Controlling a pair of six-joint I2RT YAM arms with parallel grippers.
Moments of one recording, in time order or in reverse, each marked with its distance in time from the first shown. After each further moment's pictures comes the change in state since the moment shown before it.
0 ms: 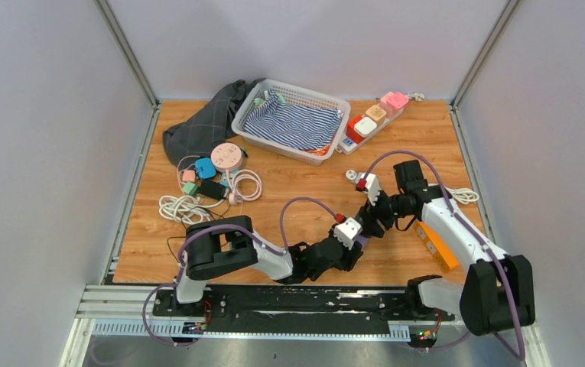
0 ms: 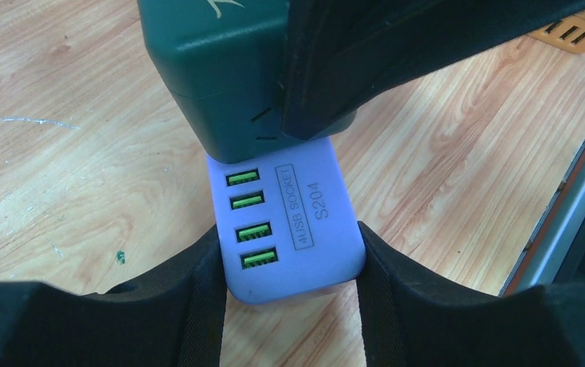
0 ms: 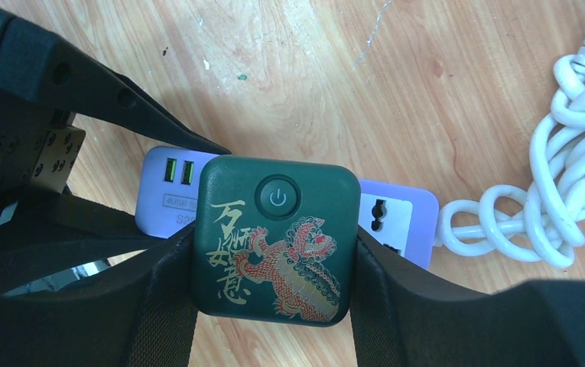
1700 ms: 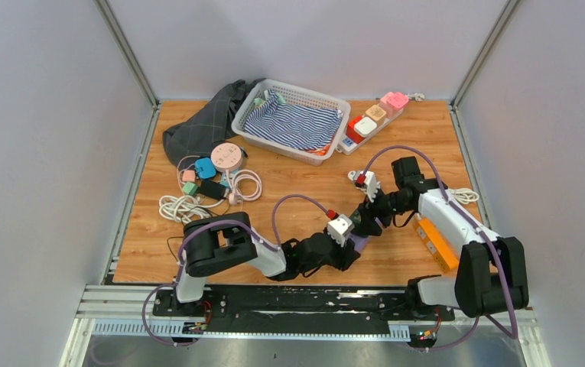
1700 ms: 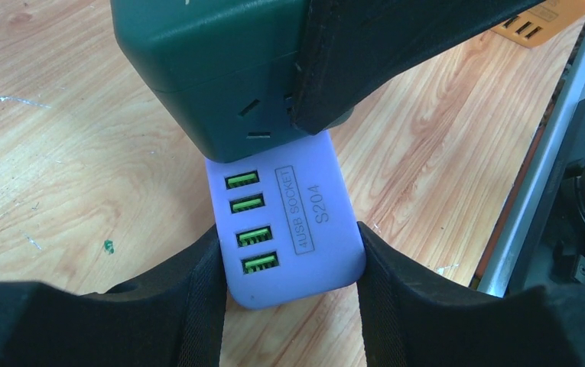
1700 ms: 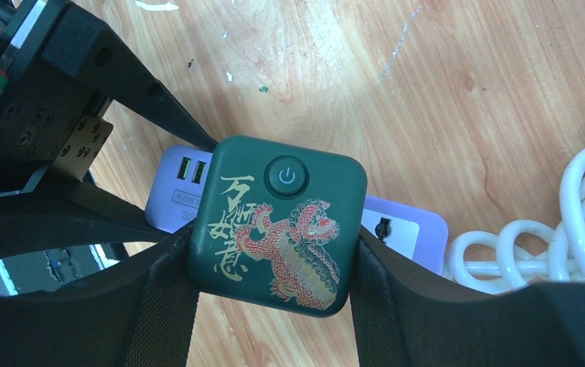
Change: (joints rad) left arm 0.050 -0.008 -0.079 0.101 0.153 -0.061; right arm -0.023 0.125 0.053 -0.039 -0.084 -0.011
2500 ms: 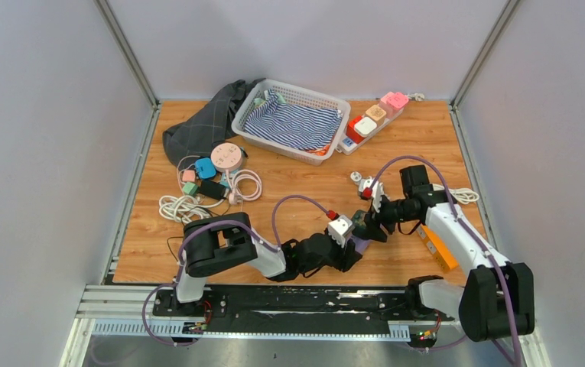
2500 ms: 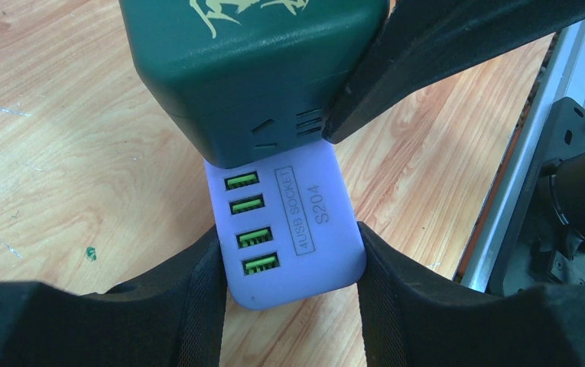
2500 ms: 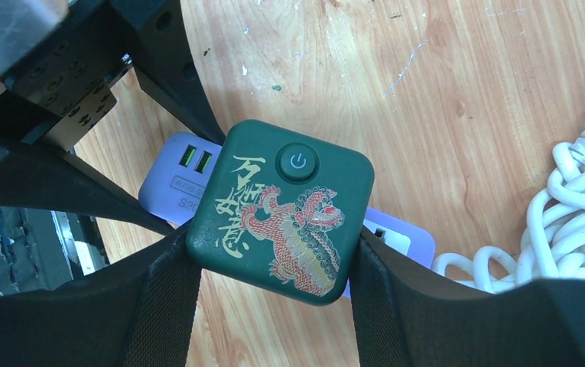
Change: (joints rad) left arm 0.002 0.000 -0.006 0.034 0.026 -0.007; right arm -0.033 -0.140 -0.076 -0.014 -0.064 -0.205
